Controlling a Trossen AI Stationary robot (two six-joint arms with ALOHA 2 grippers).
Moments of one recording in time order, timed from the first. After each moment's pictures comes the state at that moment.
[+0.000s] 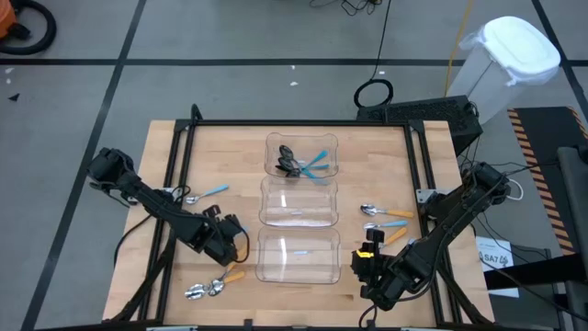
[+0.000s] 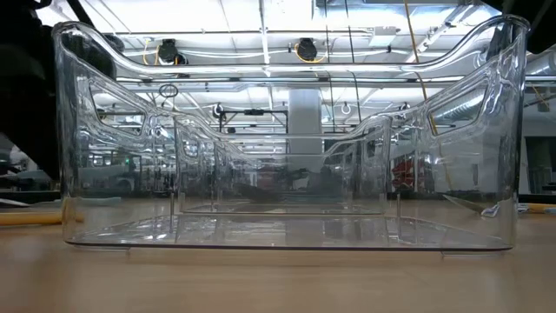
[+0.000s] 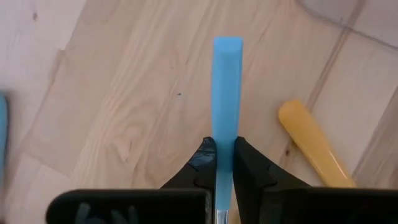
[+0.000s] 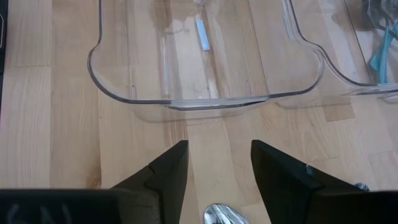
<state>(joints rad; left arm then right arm) -0.58 1.45 0.79 -0.77 -0.33 -0.97 0.79 1.58 1.18 -0.89 0.55 0.82</state>
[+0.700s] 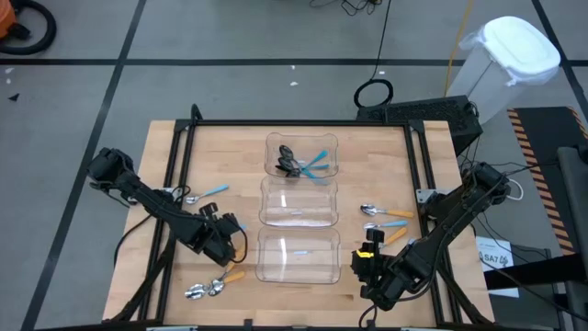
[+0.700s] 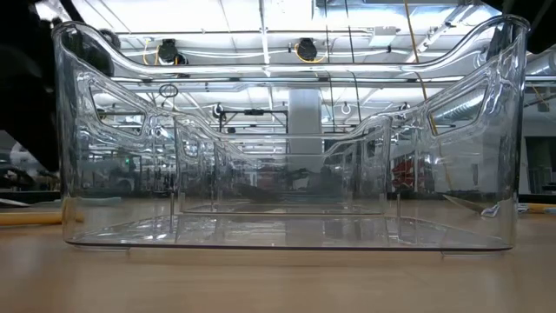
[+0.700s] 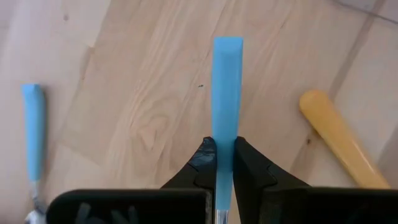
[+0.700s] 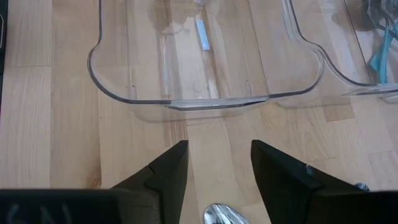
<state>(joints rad) -0.59 1.45 0.84 -0.89 -0.35 -0.97 0.79 1.58 1.18 -0.89 0.55 0.82</state>
